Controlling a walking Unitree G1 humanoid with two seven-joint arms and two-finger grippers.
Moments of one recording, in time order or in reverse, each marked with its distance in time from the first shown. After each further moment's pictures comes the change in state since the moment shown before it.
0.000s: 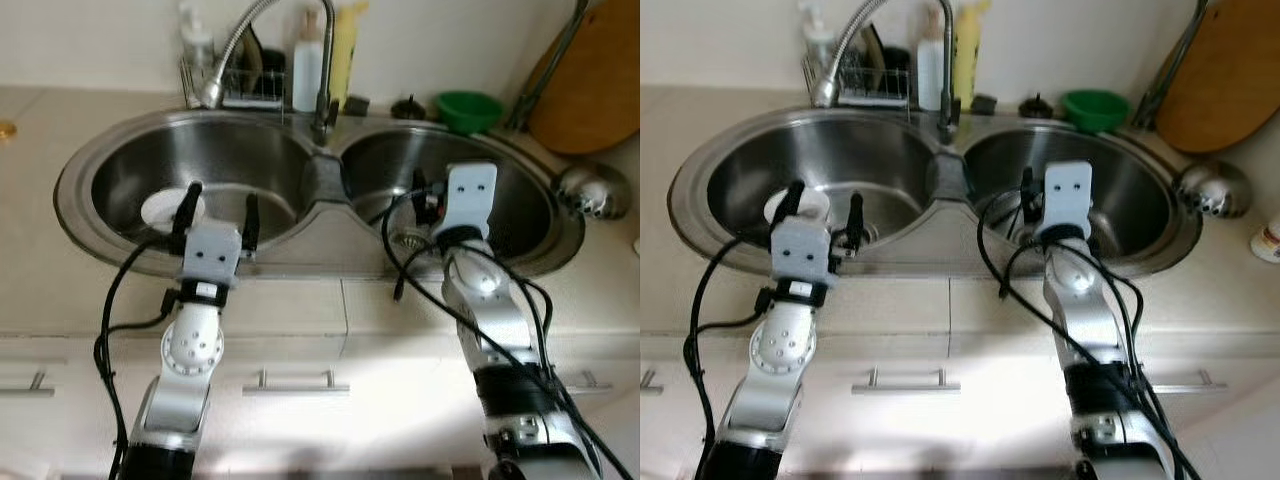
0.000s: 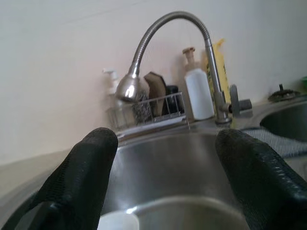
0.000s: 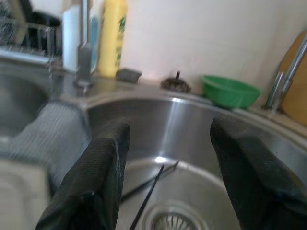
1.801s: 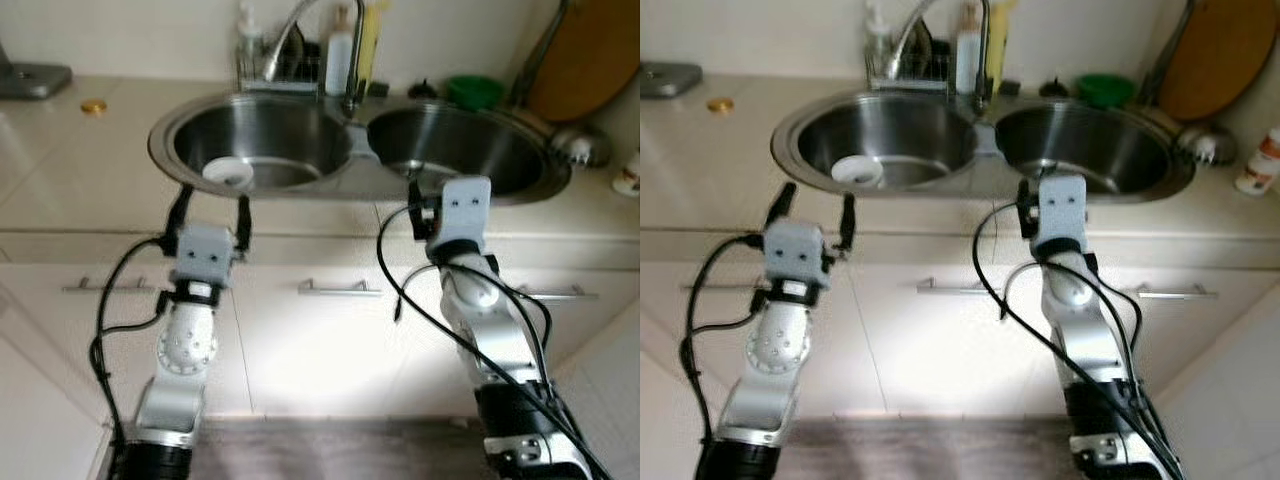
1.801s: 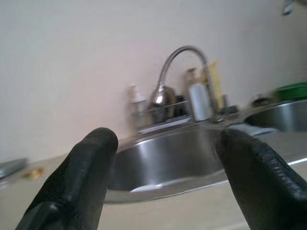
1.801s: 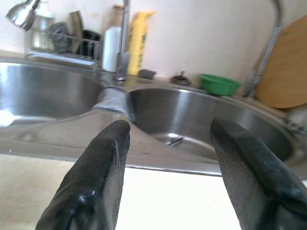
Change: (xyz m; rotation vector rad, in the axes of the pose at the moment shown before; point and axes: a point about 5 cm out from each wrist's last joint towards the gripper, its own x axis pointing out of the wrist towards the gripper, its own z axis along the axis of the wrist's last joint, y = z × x) left arm -0.002 -0.003 -0.005 -0.014 0.009 -0.014; right arm -0.012 0.003 -0.006 -0.017 0.014 0.003
